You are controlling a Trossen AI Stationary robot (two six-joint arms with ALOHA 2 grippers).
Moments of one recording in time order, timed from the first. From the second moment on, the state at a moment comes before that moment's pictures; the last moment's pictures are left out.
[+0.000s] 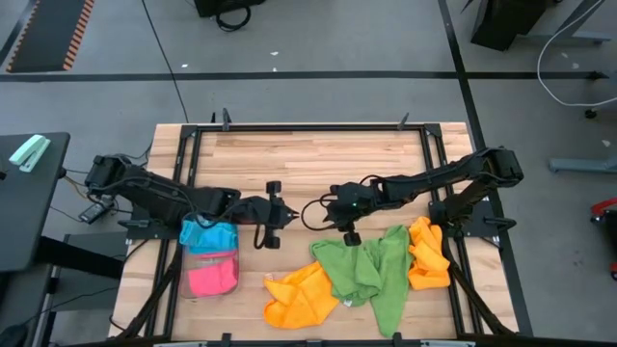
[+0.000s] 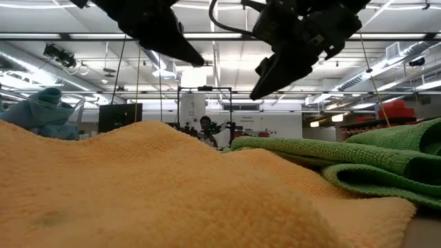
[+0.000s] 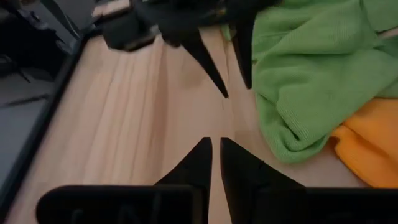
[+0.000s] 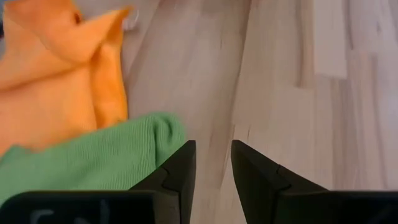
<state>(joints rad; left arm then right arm) -0.20 1.40 0.87 -0.05 -0.34 0.13 0.06 1.54 0.92 -0.15 -0.11 -0.11</state>
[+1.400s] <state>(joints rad) -0.34 1.68 0.84 0.22 0.14 -0.17 0.48 1.54 0.92 -0.01 0.15 0.22</state>
